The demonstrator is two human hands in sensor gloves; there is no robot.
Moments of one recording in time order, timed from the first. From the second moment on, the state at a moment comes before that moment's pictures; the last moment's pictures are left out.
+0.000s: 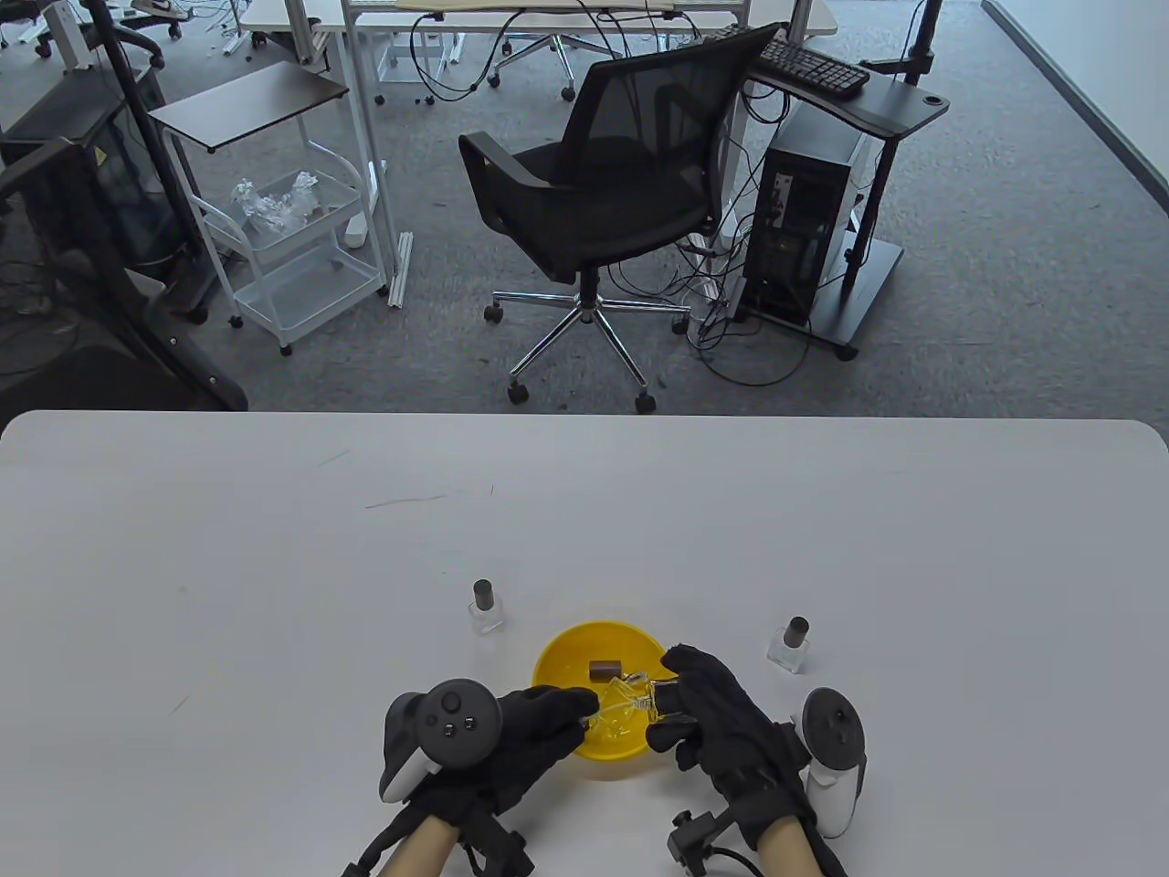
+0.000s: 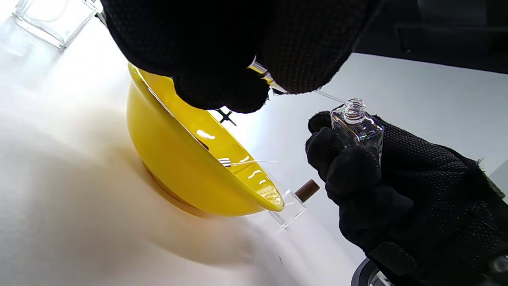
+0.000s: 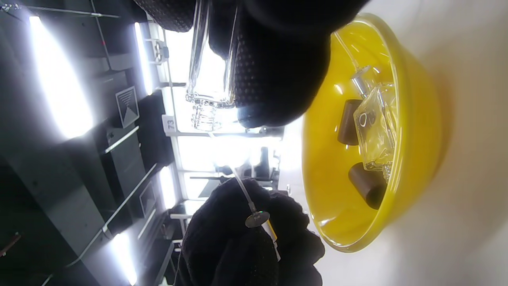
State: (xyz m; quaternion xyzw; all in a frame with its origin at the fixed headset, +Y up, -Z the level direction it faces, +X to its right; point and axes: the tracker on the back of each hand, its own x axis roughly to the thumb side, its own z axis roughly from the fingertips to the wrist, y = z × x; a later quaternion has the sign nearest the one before) left_hand -0.128 -0.738 -0.316 -0.05 -0.23 0.38 0.89; right_hand 0.154 -0.763 -0.316 0.05 0.05 0.70 0.71
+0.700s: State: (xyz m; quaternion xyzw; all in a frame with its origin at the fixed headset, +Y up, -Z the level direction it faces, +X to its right) left_hand -0.132 -0.741 -0.318 -0.07 -0.21 0.49 0.84; right_hand 0.131 -0.752 -0.311 0.16 0.04 0.74 0.65
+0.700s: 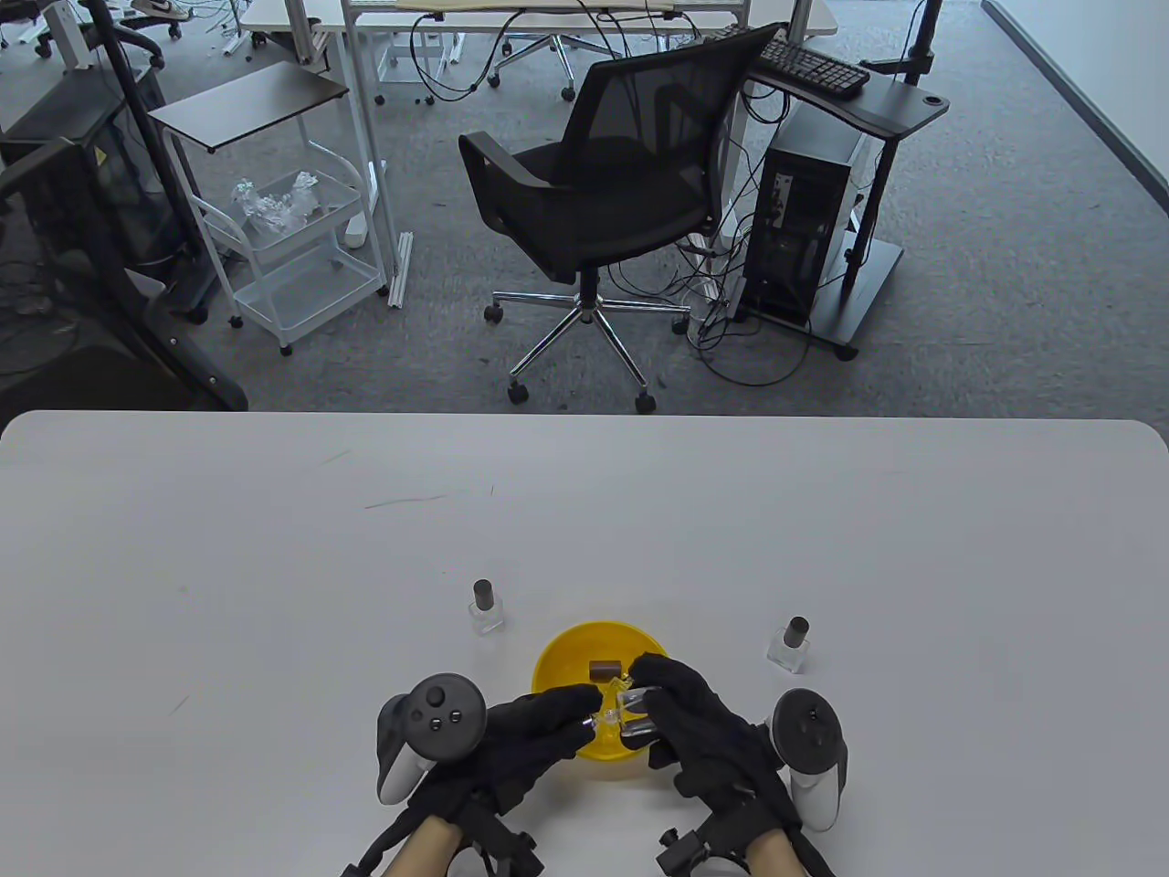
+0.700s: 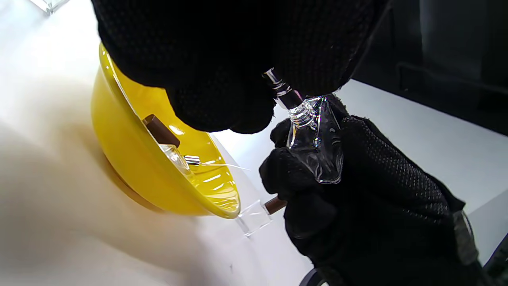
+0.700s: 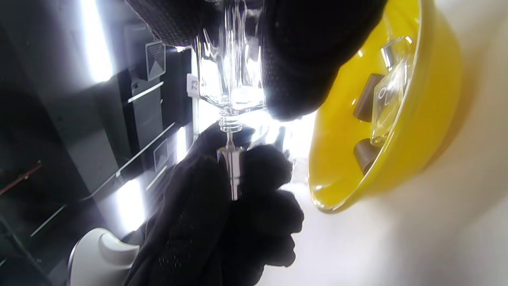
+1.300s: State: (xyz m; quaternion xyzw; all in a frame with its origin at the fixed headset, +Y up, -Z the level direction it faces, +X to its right) left_hand -0.139 -0.743 -0.320 -0.09 -0.17 0.58 0.79; right_hand 0.121 -0.745 -0.308 0.19 0.05 0.75 0.63
